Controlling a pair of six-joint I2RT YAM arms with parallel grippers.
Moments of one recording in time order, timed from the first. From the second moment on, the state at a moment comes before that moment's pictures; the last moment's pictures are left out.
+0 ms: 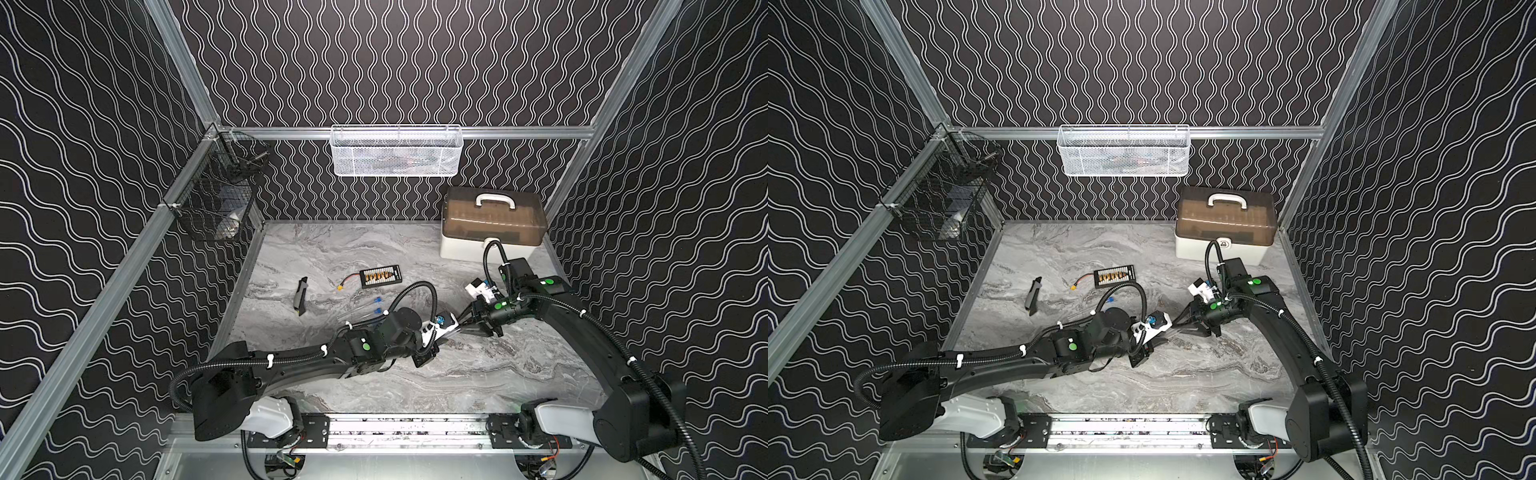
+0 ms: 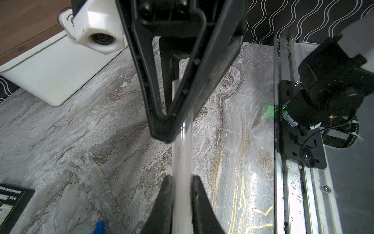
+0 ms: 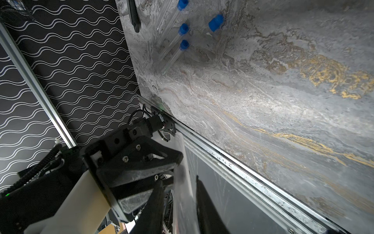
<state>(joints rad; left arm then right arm) -1.03 1.40 0.84 0.06 0.07 0.09 0.24 1.30 1.05 -1.09 -0.90 0.41</state>
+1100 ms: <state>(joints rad) -1.01 1.45 0.86 0.04 0.13 0.05 0.29 1.33 1.08 -1.12 -0.87 0.37</state>
